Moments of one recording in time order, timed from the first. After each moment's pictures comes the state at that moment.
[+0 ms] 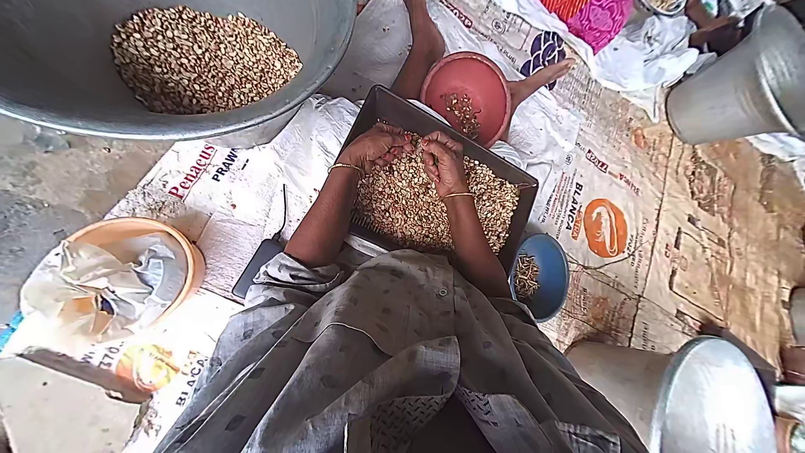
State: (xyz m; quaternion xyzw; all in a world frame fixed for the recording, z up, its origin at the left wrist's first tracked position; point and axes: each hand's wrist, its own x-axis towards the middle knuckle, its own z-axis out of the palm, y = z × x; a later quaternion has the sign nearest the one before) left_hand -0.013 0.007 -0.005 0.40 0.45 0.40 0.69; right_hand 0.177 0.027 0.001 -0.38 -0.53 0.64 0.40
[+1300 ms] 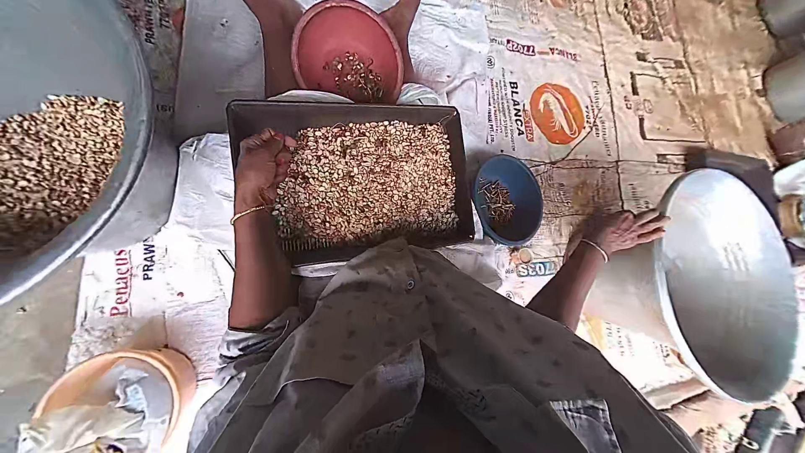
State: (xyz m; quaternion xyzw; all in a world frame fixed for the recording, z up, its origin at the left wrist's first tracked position) left_hand -0.006 0.003 -0.002 0.39 0.54 0.44 0.61; right_hand 0.615 -0.181 0.025 -0.96 -0.21 -0.15 0.08
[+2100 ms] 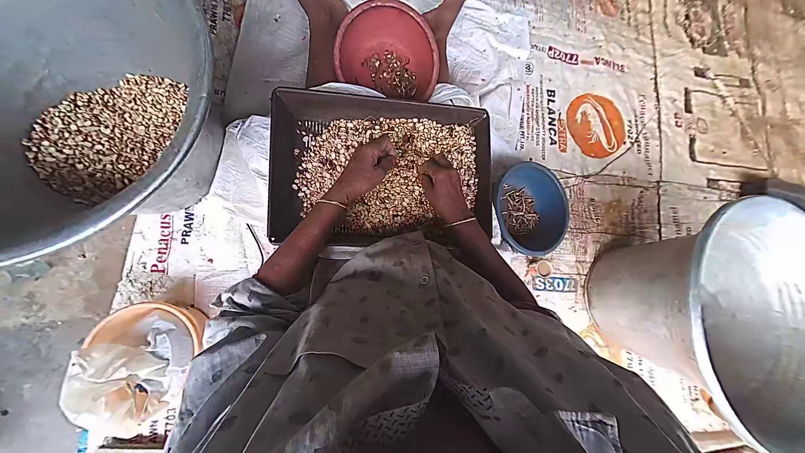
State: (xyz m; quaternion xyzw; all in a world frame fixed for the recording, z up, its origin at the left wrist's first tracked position) left_hand 0.080 -0.012 -0.007 0.75 0.43 0.27 0.43; right_hand 0.294 -0.059 -0.009 -0.62 -0.74 0.17 0.18
